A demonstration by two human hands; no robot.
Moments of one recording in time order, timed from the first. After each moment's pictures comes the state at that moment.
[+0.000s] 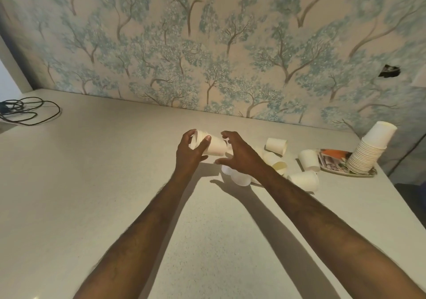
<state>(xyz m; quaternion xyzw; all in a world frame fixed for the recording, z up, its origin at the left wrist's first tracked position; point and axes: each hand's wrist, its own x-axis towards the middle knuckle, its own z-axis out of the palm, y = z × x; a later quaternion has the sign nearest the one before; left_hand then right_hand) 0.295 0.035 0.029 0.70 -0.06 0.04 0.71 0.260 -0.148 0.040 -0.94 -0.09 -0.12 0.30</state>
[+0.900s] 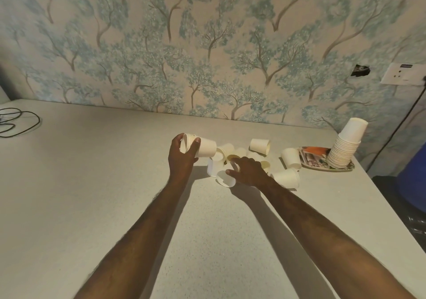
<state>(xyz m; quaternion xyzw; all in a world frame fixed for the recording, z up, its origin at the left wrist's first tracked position) 0.281 0.004 0.030 0.67 -0.03 0.07 0.74 0.234 -0.212 0.003 -0.99 0.03 -0.02 0.11</state>
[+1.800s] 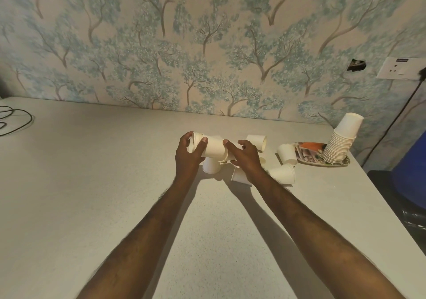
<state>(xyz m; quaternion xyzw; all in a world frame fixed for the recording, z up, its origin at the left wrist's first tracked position) 0.275 -0.023 0.020 0.67 -0.07 0.05 0.73 0.236 -0.193 0.027 -0.72 0.24 -0.15 0.64</state>
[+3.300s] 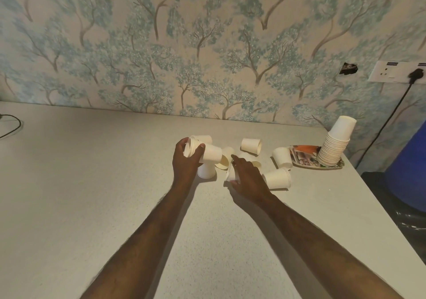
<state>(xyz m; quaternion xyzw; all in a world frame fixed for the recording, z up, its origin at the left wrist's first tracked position) 0.283 -0.034 0.013 0.66 -0.05 0.05 0.75 0.195 -0.221 -0.018 -0.97 0.01 -0.15 0.17</state>
